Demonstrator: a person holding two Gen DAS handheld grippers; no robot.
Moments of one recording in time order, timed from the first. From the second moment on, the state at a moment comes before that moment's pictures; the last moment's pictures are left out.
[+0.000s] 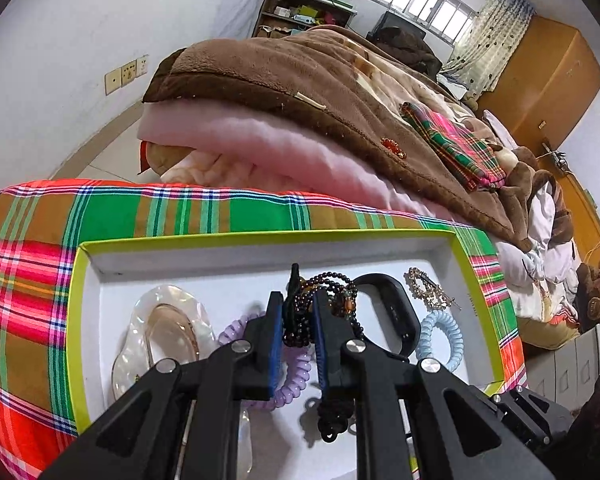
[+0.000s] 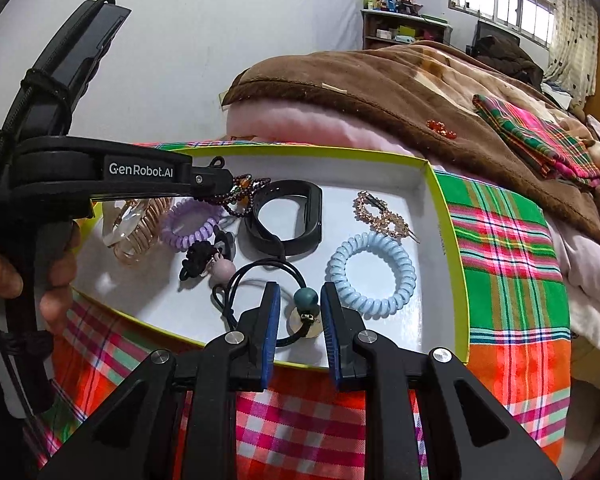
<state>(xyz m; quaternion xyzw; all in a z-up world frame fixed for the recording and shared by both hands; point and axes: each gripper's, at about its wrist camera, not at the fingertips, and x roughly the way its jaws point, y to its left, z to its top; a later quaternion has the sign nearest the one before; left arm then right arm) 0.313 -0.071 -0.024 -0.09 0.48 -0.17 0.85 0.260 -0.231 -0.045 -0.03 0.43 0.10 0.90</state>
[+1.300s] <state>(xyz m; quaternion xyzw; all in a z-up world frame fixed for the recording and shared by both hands) 0.257 -0.060 0.021 -0.06 0.43 -0.15 0.89 0.229 -0.242 -0.017 0.01 0.39 0.08 0.92</state>
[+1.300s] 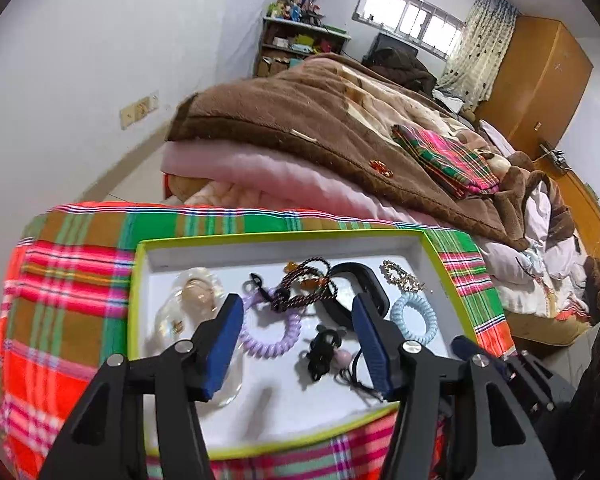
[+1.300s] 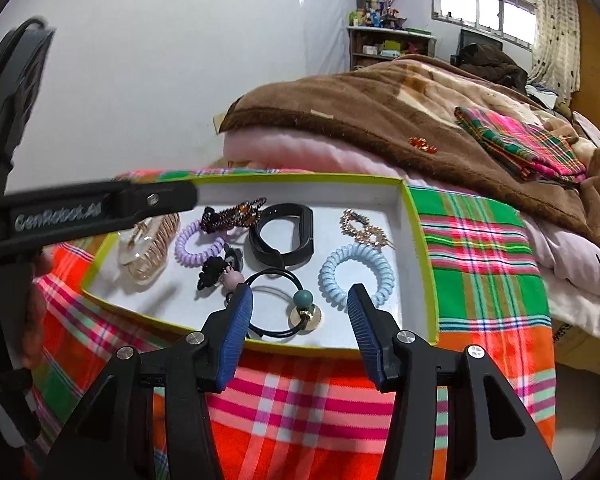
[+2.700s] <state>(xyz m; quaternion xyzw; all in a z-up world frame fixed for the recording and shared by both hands) 0.124 -0.054 0.026 -0.02 0.35 -0.07 0.93 0.136 -0.251 0.008 0.04 0.32 0.07 0.94</state>
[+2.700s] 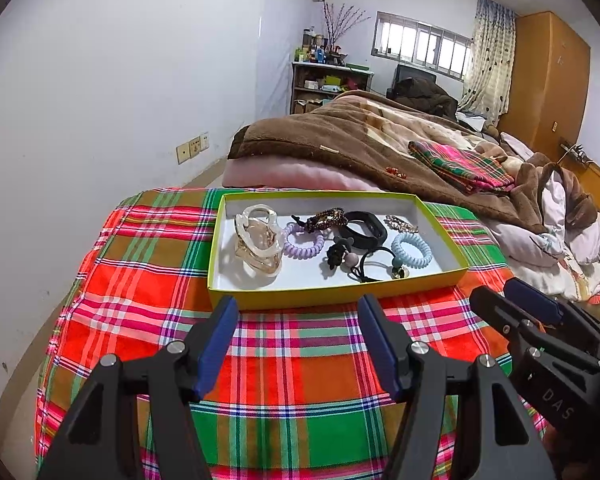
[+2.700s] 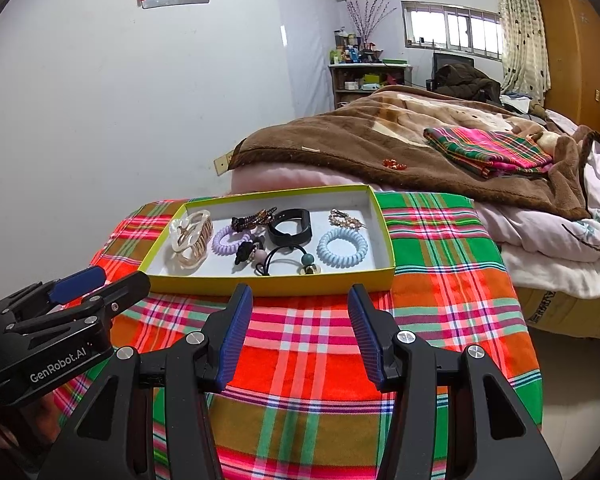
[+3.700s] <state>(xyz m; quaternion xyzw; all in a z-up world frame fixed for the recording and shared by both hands) 0.123 -0.048 0.025 -0.03 0.36 -0.06 0.93 0.134 -0.244 0.006 0.04 0.32 0.07 0.94</state>
